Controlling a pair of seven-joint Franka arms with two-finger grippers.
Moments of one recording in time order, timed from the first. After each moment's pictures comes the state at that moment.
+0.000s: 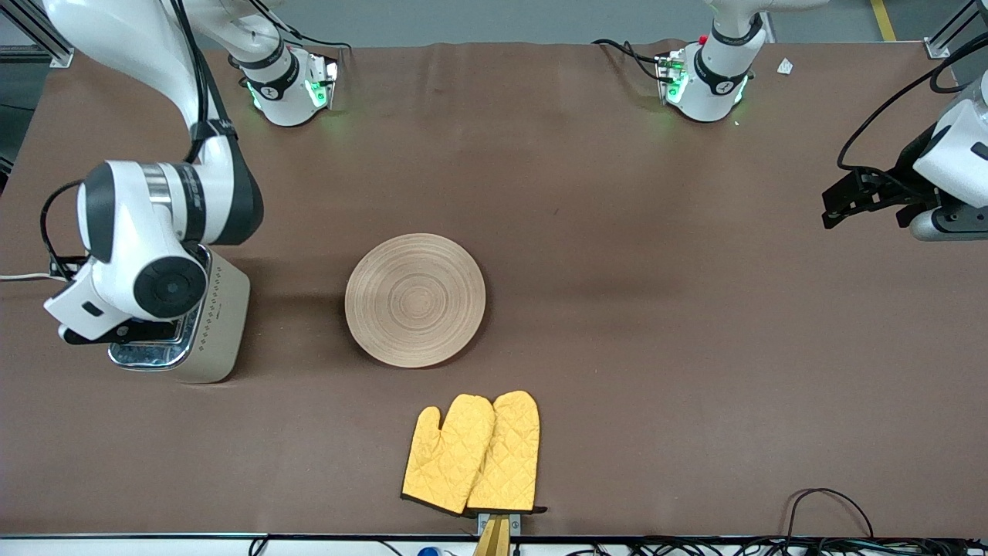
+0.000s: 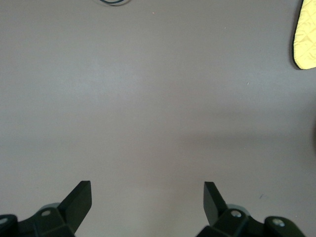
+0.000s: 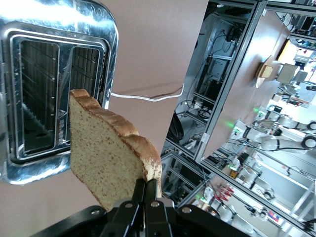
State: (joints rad) left arm -0.06 0.08 -0.07 -1.44 0.03 1.55 -0.11; right arm 0.27 0.48 -0.08 -1.42 -0.78 1.31 0.12
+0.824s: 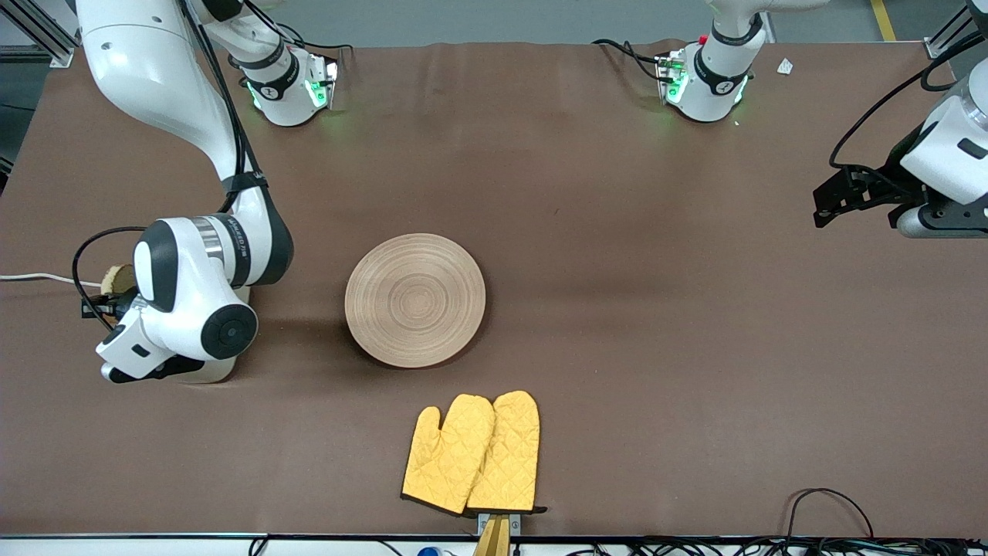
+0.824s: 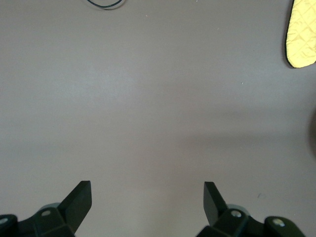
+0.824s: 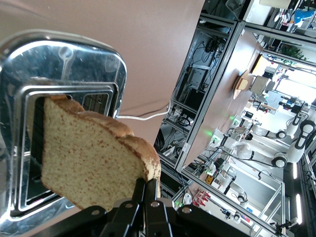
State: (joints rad) left arm -0.06 0.08 -0.09 -1.44 0.03 1.55 -0.11; right arm 0.29 0.64 -0.07 -1.28 -0.85 1.33 0.12
